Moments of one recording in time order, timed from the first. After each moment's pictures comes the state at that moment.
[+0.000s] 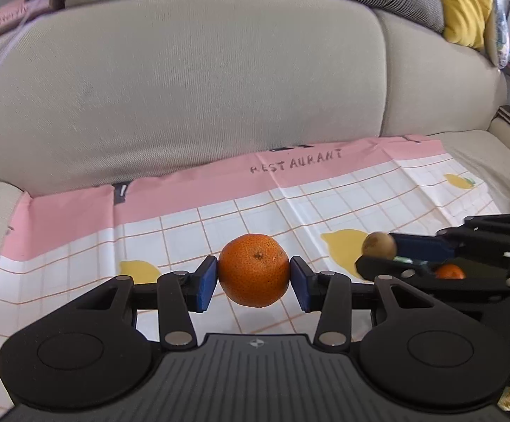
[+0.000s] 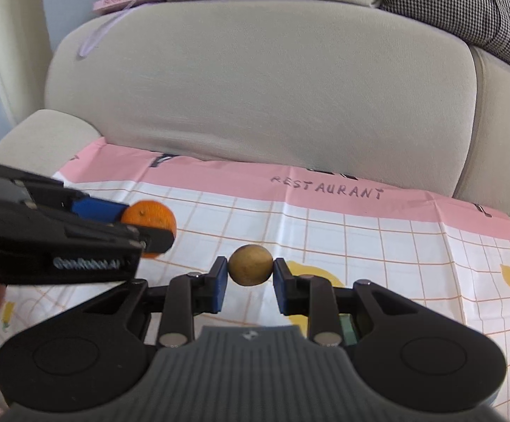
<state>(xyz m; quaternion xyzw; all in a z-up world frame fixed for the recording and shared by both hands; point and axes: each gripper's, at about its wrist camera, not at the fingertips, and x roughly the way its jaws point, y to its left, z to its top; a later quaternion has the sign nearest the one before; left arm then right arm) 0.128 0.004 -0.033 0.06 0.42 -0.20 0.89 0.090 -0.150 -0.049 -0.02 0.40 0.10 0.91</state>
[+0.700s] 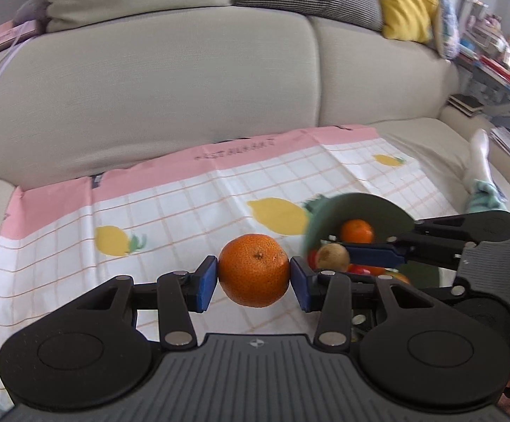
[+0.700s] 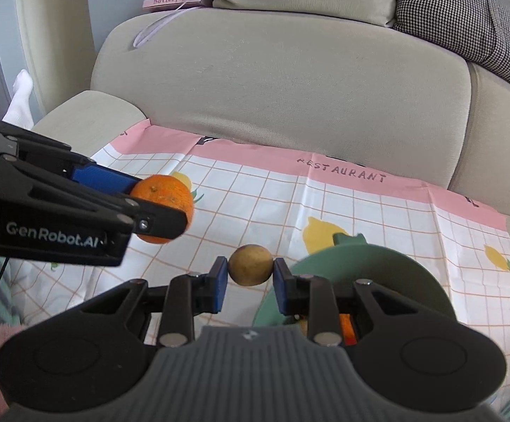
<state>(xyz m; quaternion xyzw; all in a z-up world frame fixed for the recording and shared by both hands) 0.026 -0.014 0.010 0.06 0.41 -0.26 0.87 -0.012 -0.151 -0.018 -0.05 0.39 0.12 0.91</state>
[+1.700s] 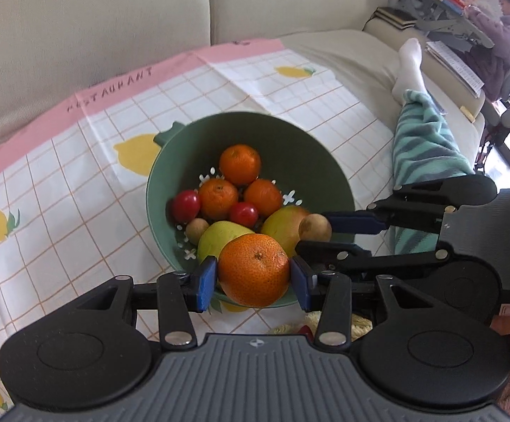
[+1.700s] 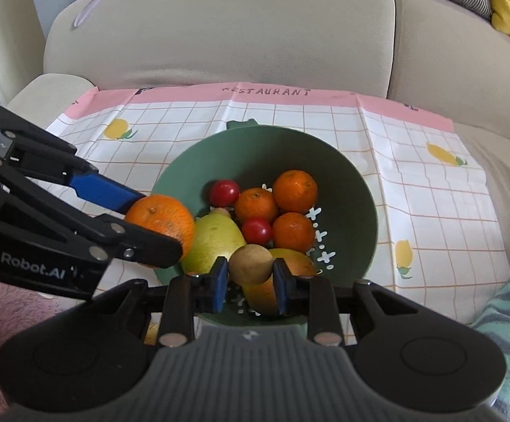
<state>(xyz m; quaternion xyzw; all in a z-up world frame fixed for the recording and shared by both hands) 0.011 -0.109 -0.031 0.11 0.51 -0.36 0.77 -0.054 -0.247 -0.051 0.01 0.47 0.06 0.88</state>
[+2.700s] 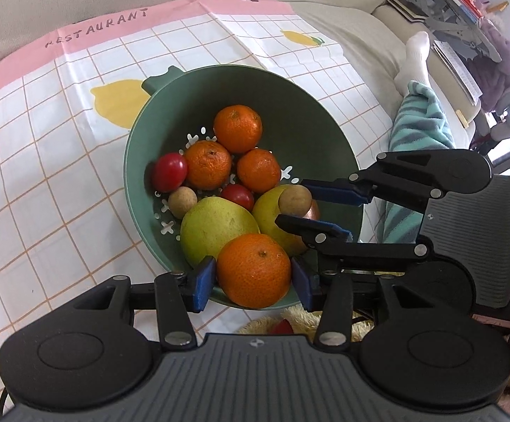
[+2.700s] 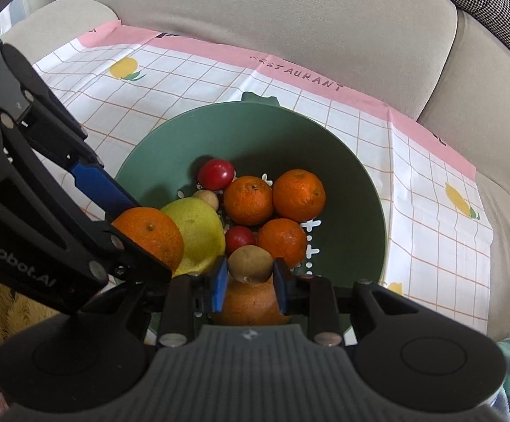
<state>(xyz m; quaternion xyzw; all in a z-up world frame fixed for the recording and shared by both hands) 0.039 -0.109 -0.063 0.05 0.58 -0.37 0.72 -0.024 -0.236 -0.074 -0.13 0.49 0.11 0.86</state>
